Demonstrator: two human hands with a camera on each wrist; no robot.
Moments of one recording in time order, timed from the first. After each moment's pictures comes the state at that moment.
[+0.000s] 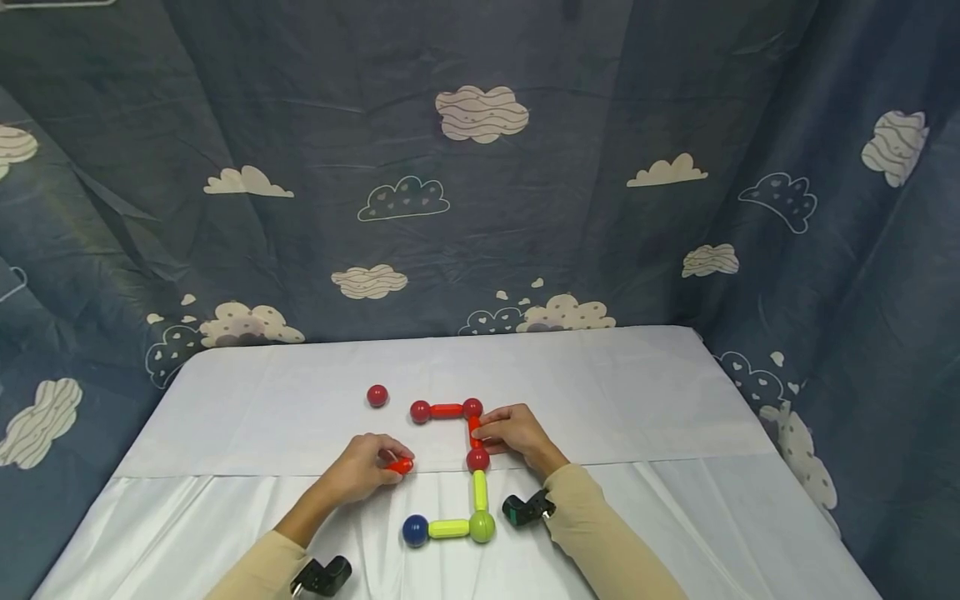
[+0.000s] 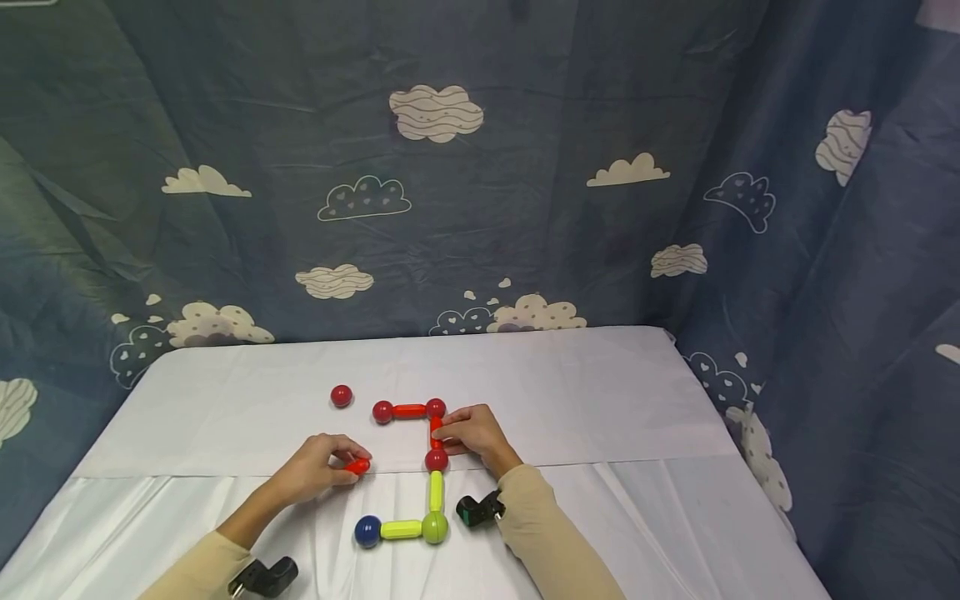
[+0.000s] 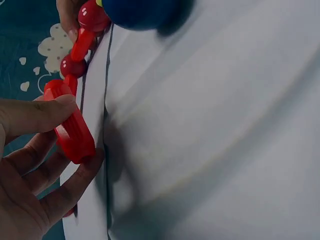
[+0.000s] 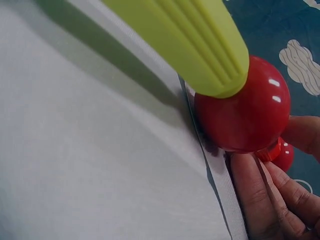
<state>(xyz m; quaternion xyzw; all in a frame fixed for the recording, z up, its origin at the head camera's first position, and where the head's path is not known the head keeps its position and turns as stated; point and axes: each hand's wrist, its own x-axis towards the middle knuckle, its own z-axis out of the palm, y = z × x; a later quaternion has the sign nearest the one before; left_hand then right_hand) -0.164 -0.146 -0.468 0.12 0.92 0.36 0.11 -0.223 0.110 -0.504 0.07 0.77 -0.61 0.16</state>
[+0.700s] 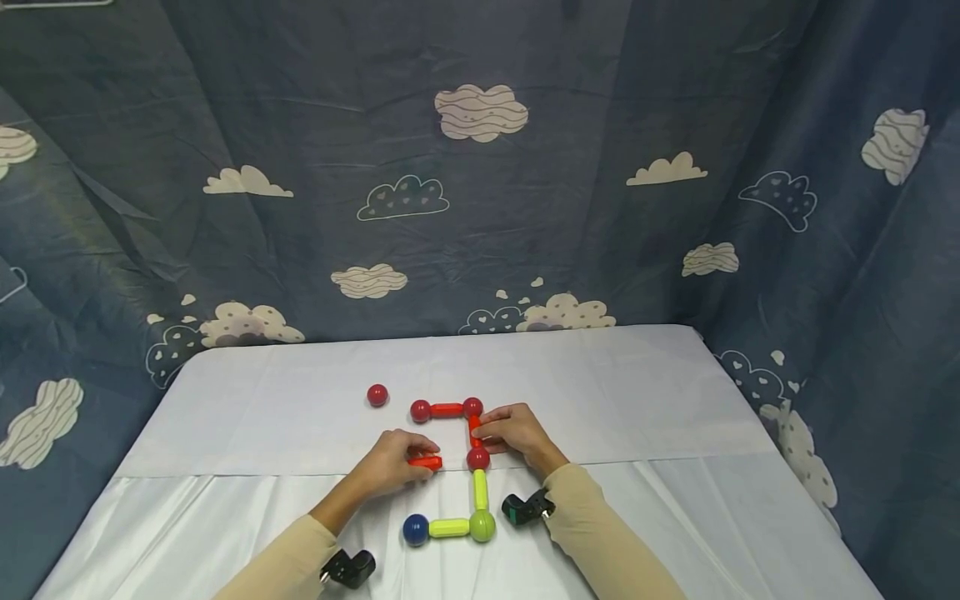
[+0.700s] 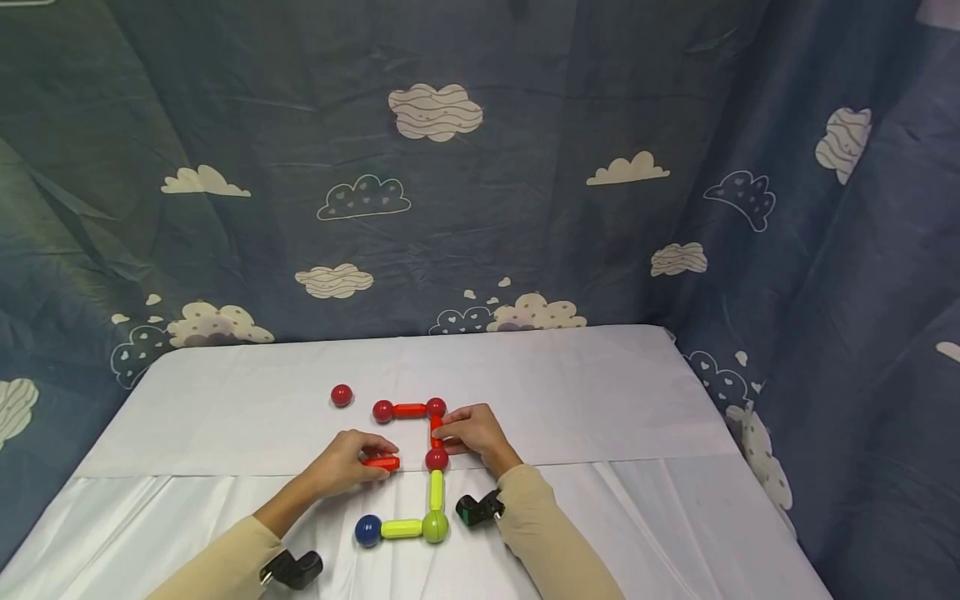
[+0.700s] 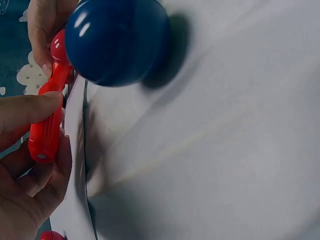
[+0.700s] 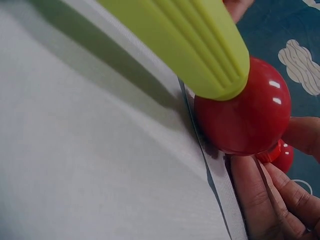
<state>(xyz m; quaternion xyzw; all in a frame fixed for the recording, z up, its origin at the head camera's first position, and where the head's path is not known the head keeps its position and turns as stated) -0.177 -0.115 -0.474 0.17 0.91 0.36 0.14 -0.223 0.109 -0.503 0.08 0.77 -0.61 0.16</state>
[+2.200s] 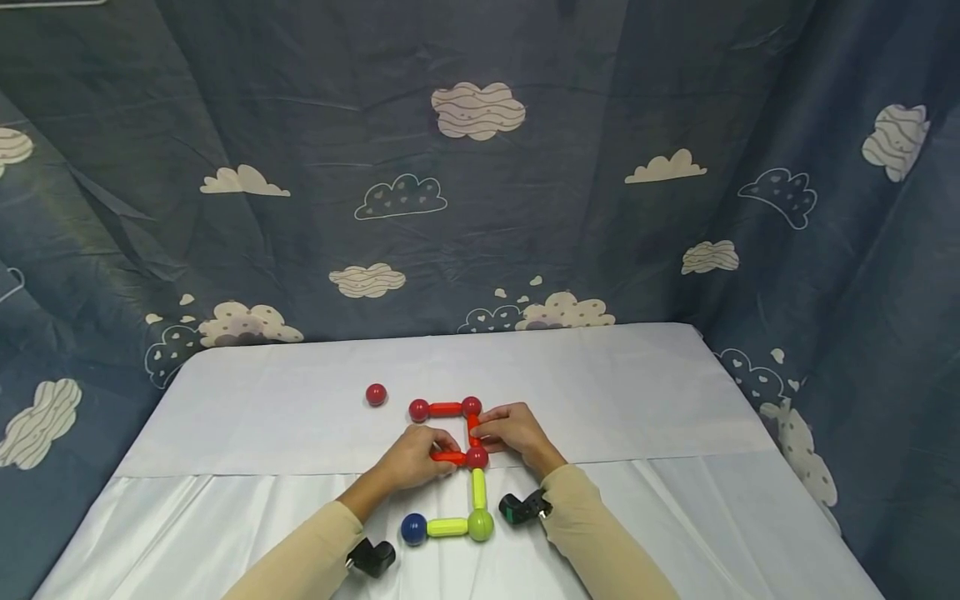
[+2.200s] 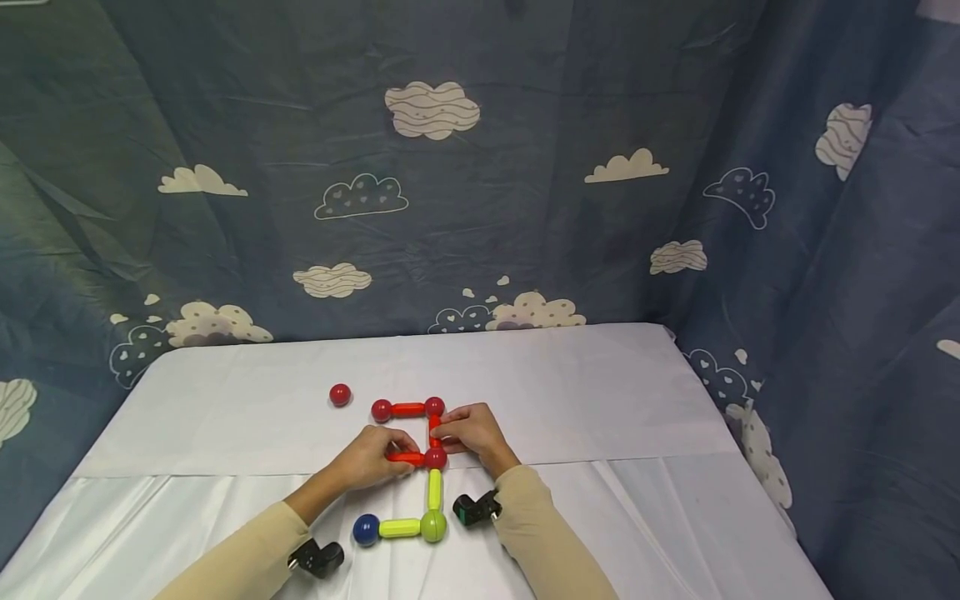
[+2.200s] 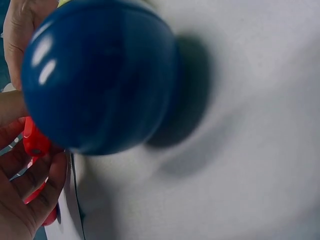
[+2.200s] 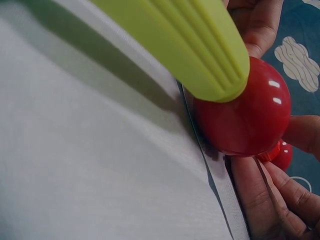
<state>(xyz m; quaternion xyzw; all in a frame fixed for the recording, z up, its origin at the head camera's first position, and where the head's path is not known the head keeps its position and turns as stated) -0.187 -0.086 -0.480 0.20 0.92 0.33 0.13 -0.222 0.109 -0.503 0.08 0.77 -0.62 0.16</state>
